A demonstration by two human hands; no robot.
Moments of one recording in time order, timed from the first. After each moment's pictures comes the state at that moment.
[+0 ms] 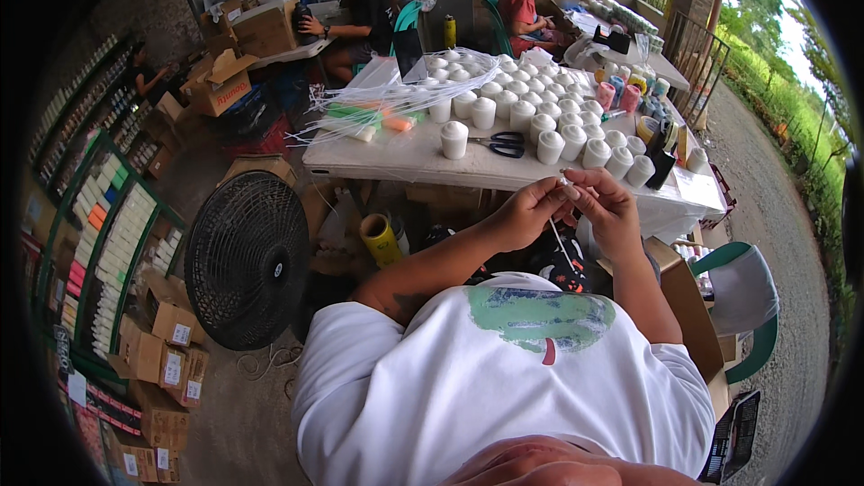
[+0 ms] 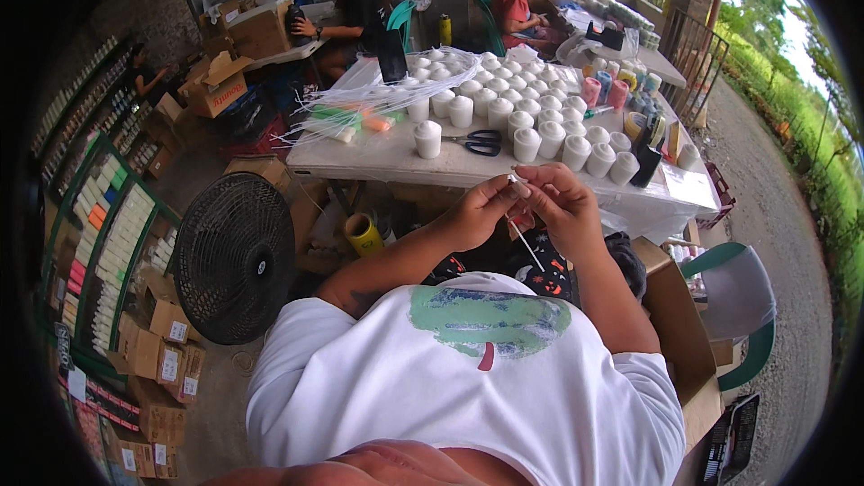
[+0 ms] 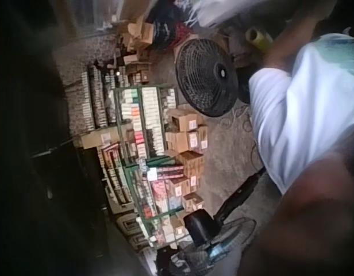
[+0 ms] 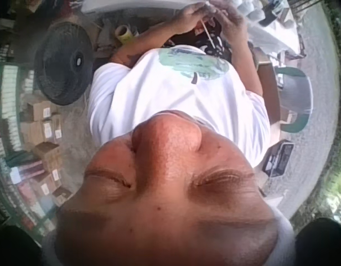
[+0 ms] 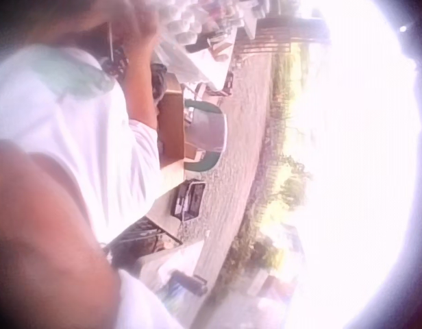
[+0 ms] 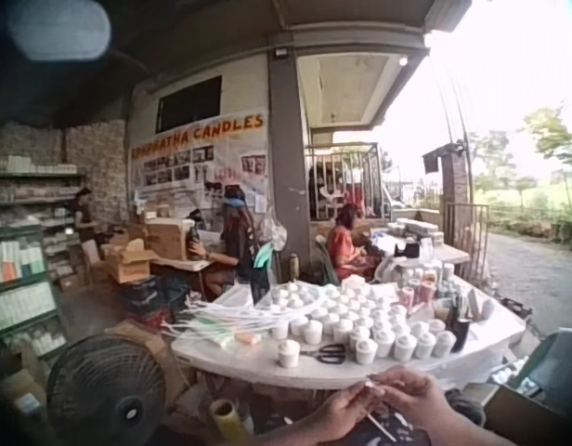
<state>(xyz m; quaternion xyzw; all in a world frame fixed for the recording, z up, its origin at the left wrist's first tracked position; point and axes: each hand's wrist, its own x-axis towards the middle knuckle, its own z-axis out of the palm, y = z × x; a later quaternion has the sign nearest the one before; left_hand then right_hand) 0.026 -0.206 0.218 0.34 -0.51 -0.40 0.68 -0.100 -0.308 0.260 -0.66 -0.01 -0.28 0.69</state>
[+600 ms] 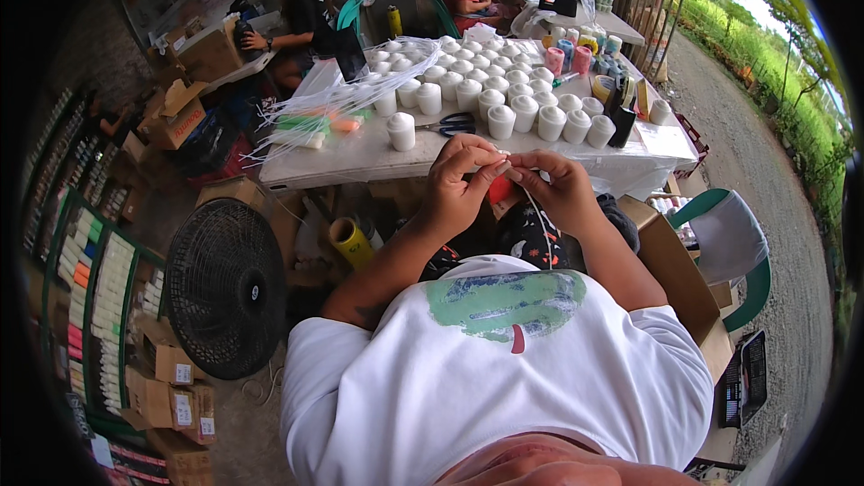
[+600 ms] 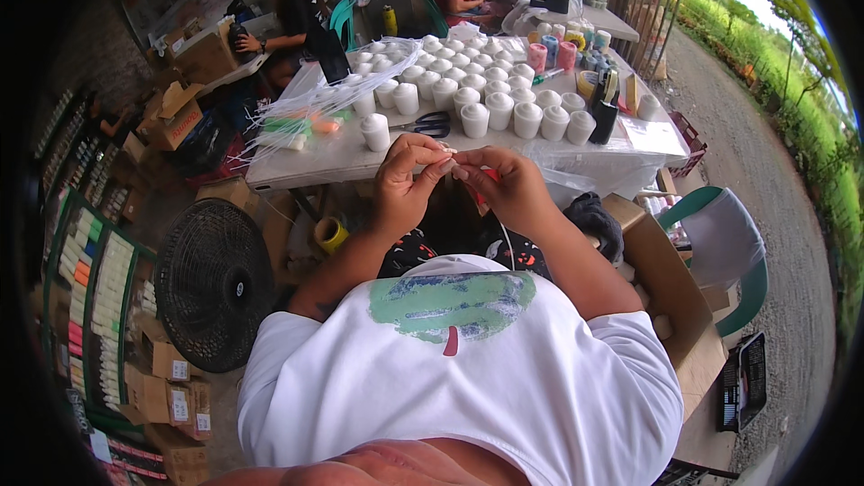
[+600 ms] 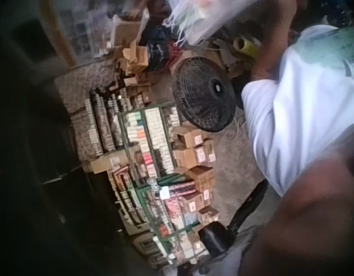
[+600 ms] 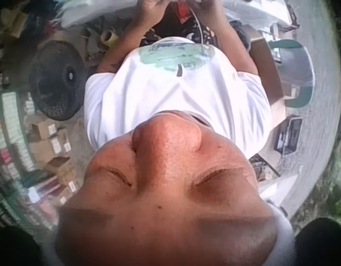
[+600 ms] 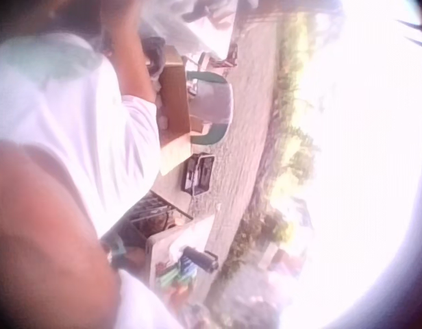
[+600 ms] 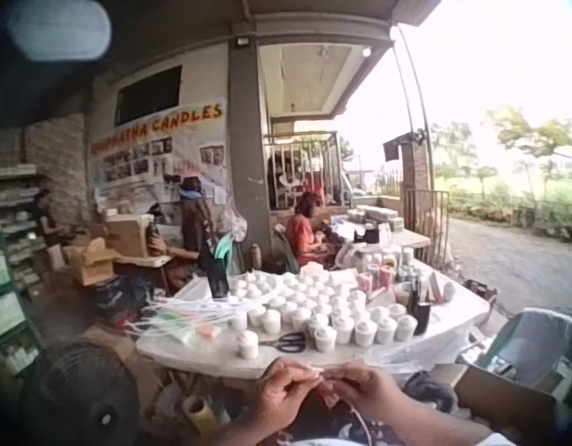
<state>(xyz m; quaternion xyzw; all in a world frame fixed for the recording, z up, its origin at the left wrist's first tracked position) 0.040 -0.193 0.236 0.47 -0.60 0.12 0.63 -0.099 -0.302 0.256 -0.78 0.04 -0.31 0.54</state>
